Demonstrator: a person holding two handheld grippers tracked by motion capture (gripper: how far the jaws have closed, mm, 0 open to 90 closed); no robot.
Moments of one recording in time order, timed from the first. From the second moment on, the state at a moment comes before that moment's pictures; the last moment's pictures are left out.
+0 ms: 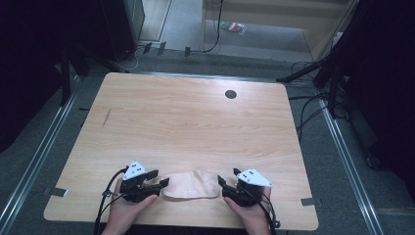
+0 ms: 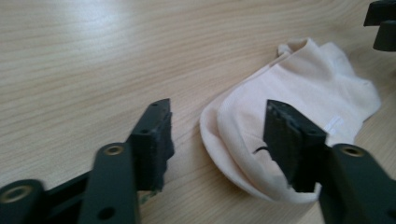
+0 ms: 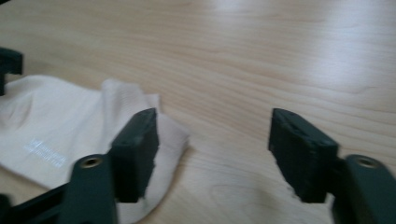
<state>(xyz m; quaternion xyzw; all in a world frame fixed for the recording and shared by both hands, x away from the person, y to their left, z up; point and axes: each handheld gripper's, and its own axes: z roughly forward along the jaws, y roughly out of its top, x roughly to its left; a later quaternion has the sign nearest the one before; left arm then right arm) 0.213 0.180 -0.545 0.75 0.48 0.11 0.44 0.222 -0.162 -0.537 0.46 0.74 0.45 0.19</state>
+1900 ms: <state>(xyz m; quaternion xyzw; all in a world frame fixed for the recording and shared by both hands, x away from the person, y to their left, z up) 0.196 0.372 -0.547 0.65 0.58 0.24 0.44 0.218 -0.339 -0.547 0.60 0.65 0.39 0.26</state>
